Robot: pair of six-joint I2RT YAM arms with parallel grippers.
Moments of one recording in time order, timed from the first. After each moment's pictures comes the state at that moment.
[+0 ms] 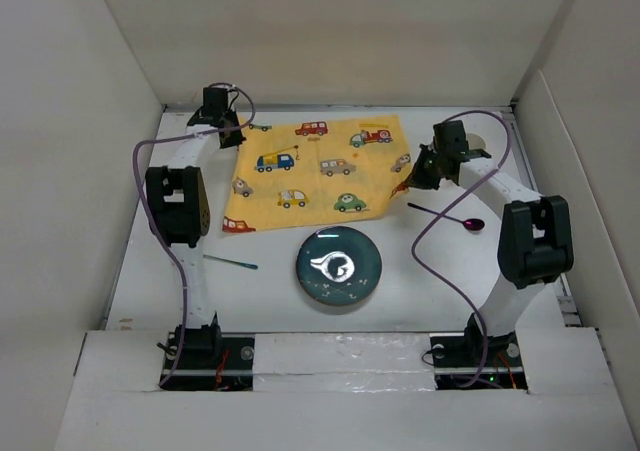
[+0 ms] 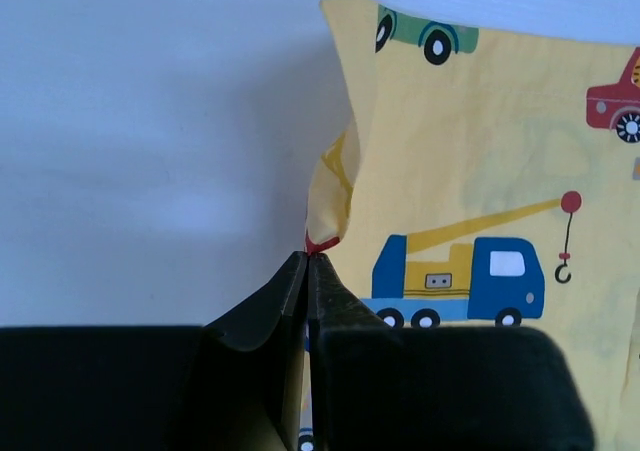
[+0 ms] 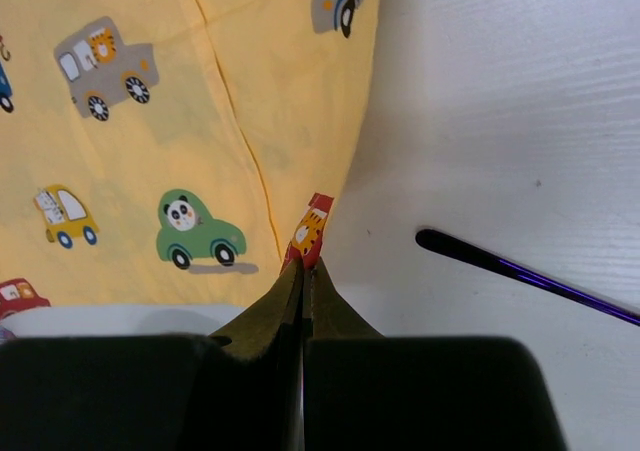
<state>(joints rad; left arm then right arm) -0.04 2.13 1.76 -0.42 -0.02 -0.25 0.16 1.76 1.29 -0.42 -0.21 0.55</state>
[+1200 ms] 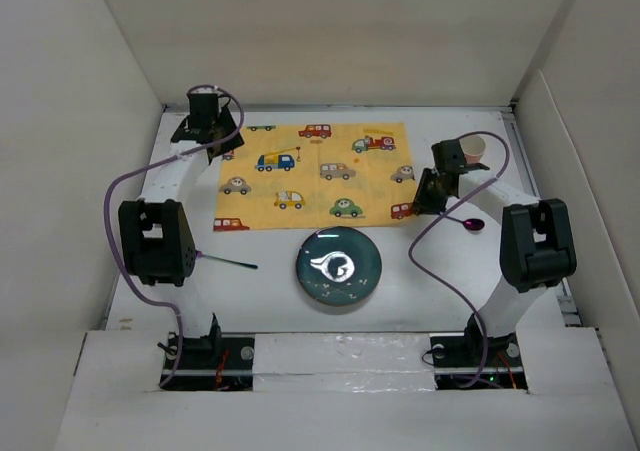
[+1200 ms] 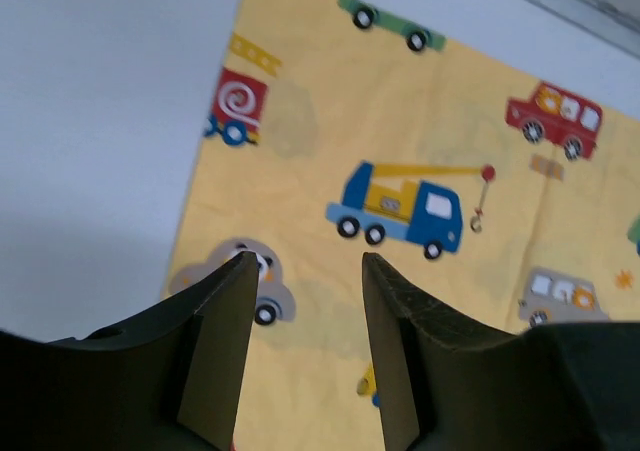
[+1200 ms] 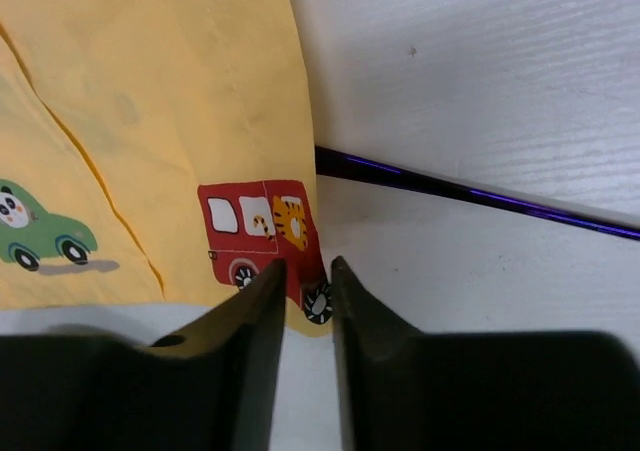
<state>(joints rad) -0.04 1.82 1.54 -0.42 -0.08 -0.42 0.16 1.74 1.13 -0.49 -0.10 0.54</state>
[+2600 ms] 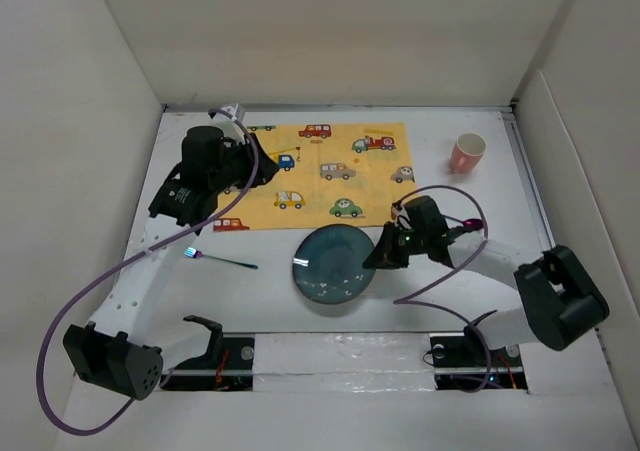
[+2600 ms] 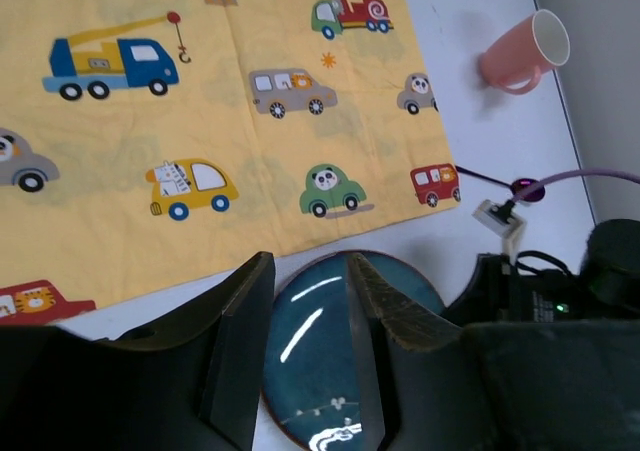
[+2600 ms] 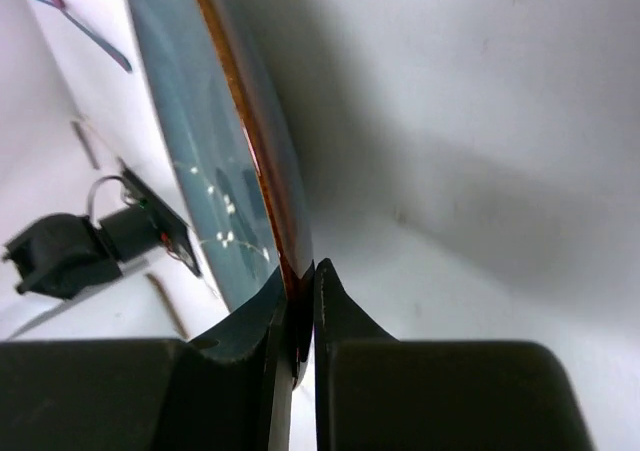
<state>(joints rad) -0.31 1.13 1.16 -0.49 0.21 -0.44 0.50 1.45 0.56 0.04 -0.58 0.86</state>
